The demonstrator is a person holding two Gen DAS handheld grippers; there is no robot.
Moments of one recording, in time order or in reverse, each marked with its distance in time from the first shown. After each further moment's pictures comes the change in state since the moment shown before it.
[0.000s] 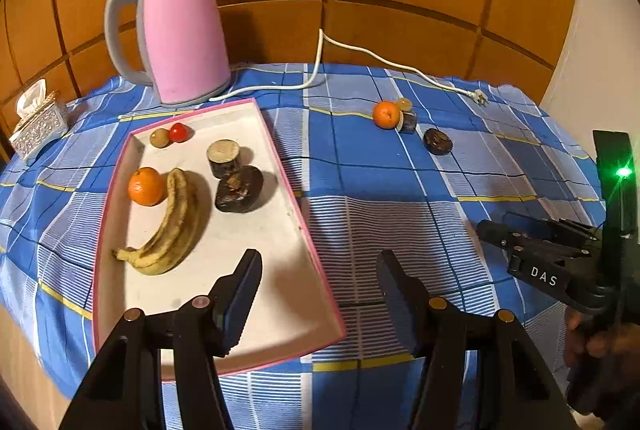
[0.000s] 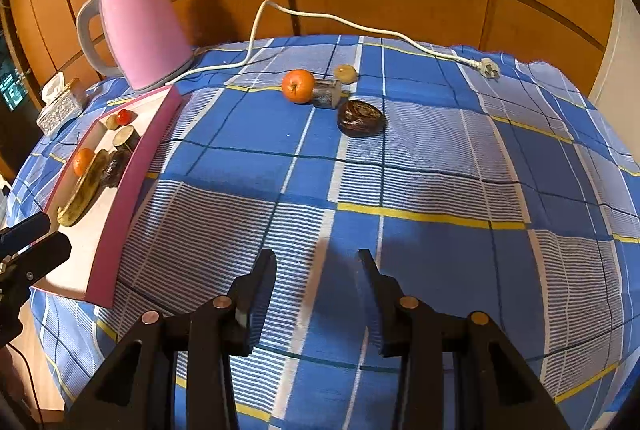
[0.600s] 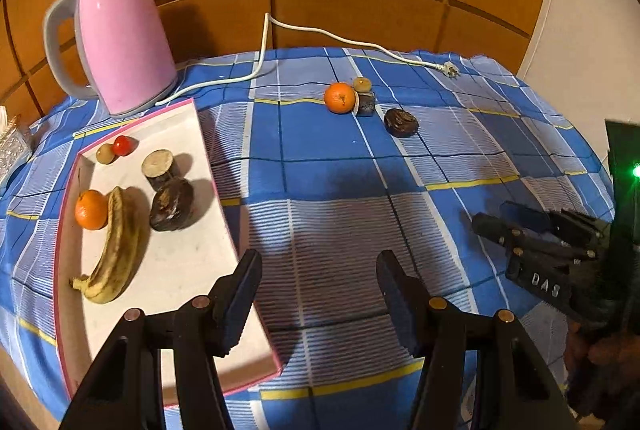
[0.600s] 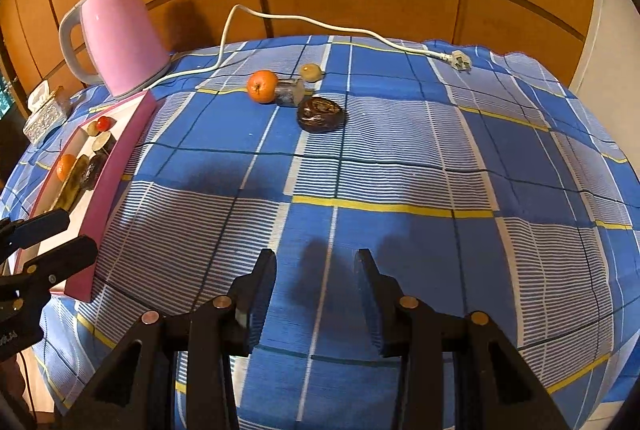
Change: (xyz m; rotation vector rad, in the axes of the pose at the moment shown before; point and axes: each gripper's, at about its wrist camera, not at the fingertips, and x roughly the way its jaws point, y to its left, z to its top) left arm 0.029 -0.039 0.017 0.085 0.064 -0.073; right arm -0.006 -0.025 -0.006 0.034 -0.010 -0.051
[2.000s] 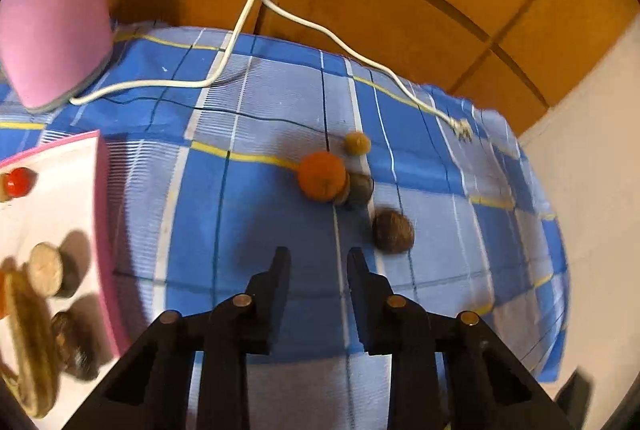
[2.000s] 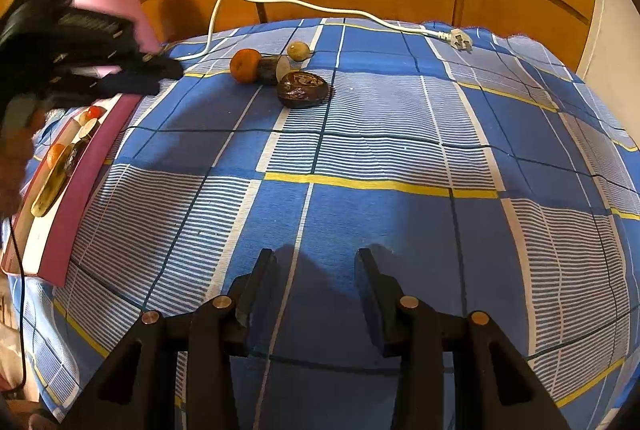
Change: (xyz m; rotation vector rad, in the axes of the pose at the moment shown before) left arm 0.107 0.024 0.131 -0.274 0.135 -0.229; right arm 0.022 -0.019 -0.012 -0.001 0.018 0.031
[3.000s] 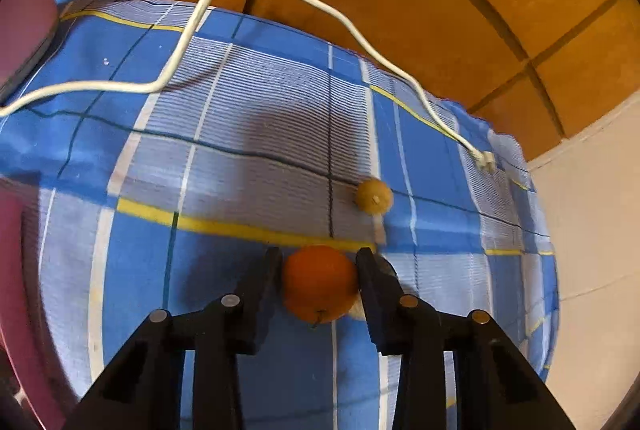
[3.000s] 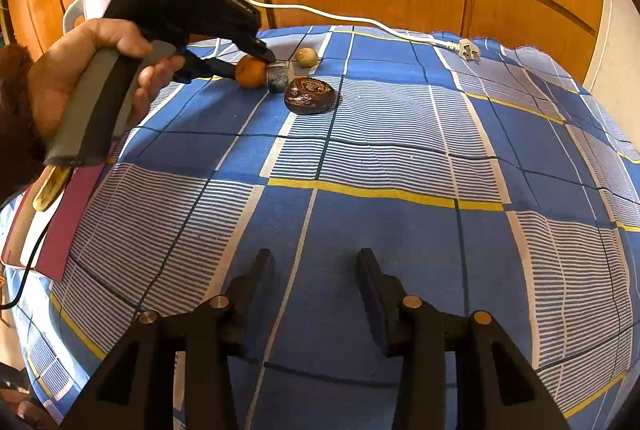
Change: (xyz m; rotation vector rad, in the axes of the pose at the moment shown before) left arm 0.072 0.009 0.049 -0.056 0.048 -0.059; right arm 0.003 -0.001 -0.001 -0.028 -0.030 0.018
